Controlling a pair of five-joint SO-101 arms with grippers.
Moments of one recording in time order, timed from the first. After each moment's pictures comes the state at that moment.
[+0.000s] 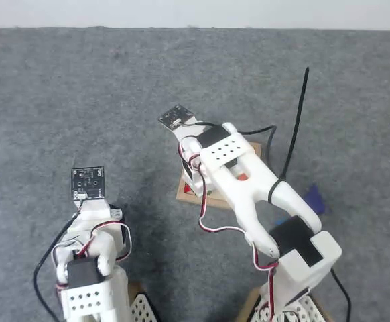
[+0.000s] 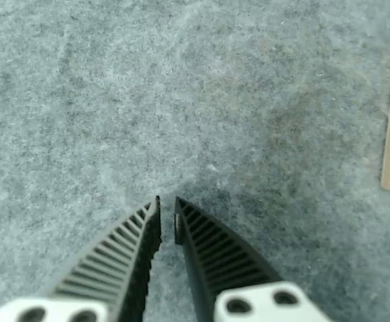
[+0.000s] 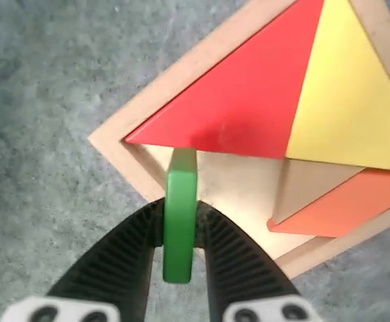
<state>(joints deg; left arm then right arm) -16.9 -103.3 96.7 72.0 -0.4 -36.0 9.7 13.2 71.5 8.4</state>
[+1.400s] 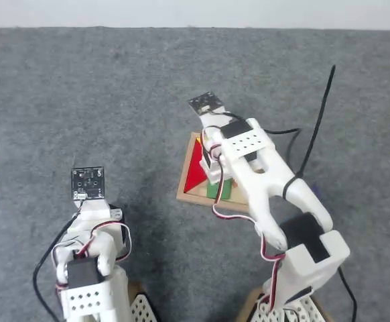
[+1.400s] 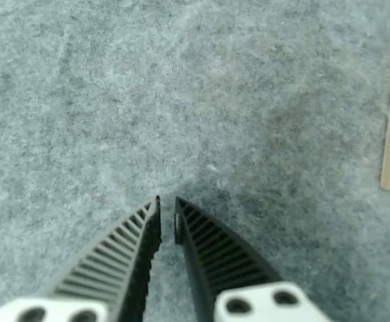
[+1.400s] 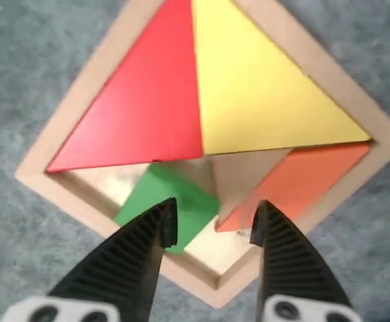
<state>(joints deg) -16.9 -103.3 96.7 72.0 -0.4 -27.7 9.3 14.9 66.7 3.5</state>
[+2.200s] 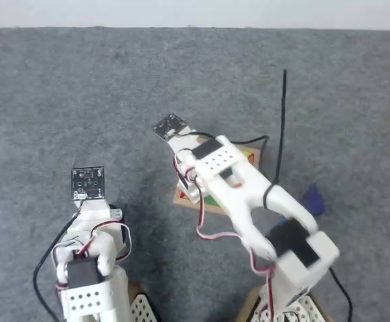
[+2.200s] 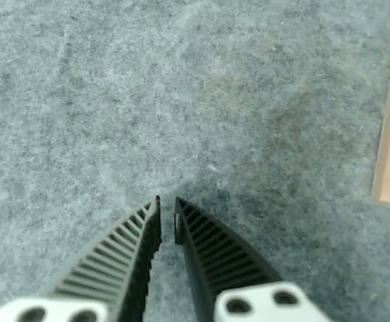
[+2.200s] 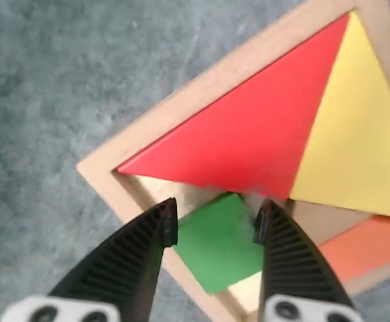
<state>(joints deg) -16.9 -103.3 96.7 72.0 -0.4 -38.8 7.6 20.9 61.5 7.7</state>
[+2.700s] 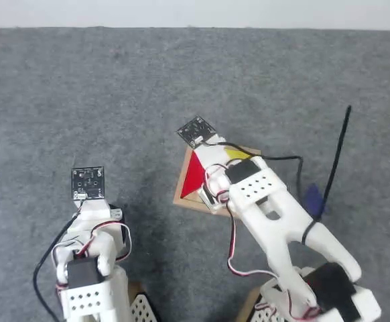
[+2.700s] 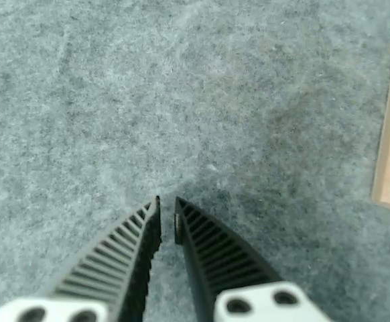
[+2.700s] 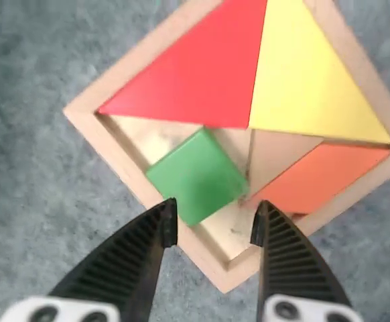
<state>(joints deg) -16.9 -103.3 96.7 72.0 -0.4 -34.1 -13.9 40.8 56.1 7.9</state>
